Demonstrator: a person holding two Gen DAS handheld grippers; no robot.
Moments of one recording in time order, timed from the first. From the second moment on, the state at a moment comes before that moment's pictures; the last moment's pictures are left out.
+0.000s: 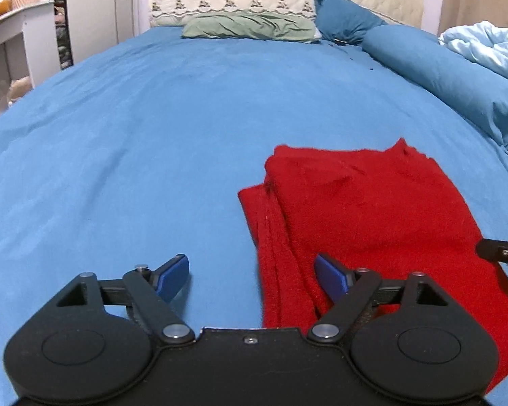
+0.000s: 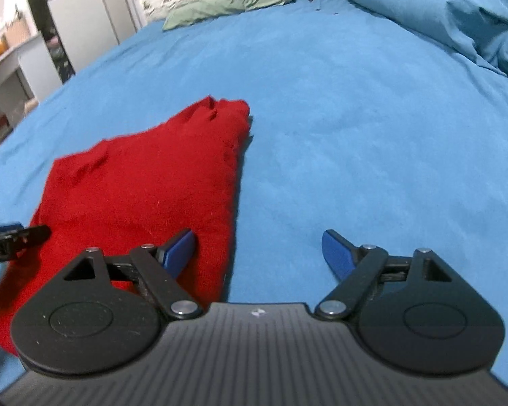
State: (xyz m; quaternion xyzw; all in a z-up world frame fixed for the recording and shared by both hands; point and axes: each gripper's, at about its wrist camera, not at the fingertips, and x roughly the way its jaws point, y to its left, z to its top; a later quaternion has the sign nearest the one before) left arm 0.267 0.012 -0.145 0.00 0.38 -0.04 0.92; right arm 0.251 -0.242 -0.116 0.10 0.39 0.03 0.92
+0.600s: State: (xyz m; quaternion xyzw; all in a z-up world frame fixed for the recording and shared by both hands) left arm 0.096 0.004 0.049 0.01 0.32 -0.03 0.95; right arm 0.074 -0.201 0.099 0.04 0.31 0.03 0.95
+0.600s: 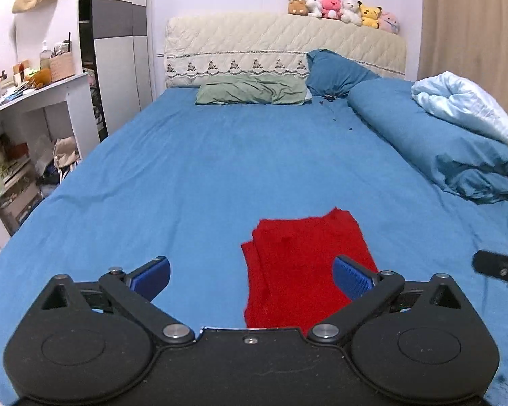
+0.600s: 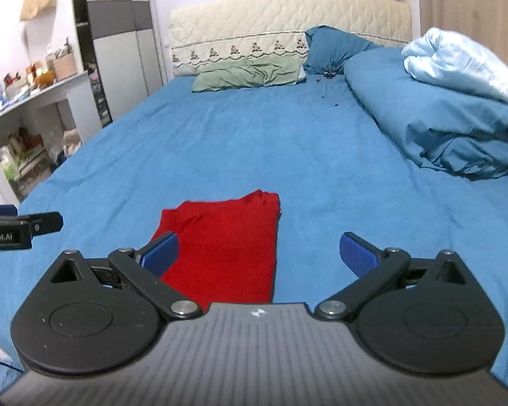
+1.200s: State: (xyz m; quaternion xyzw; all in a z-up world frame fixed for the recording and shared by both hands) left arm 0.010 0.004 0.017 0.03 0.35 -0.02 0.94; right arm -0.003 -0.183 0.067 0.01 0.38 -0.01 0.92
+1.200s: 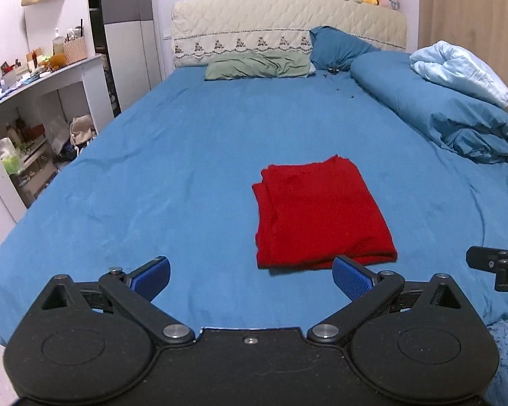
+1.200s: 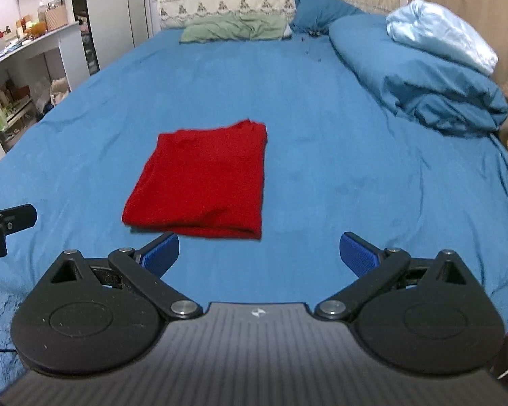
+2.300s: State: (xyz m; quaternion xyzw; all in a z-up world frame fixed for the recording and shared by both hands) left arm 0.006 -0.005 0.018 0.03 0.34 -0.03 0.94; right arm -0.015 -0.195 0.063 0.02 0.39 -0.02 0.92
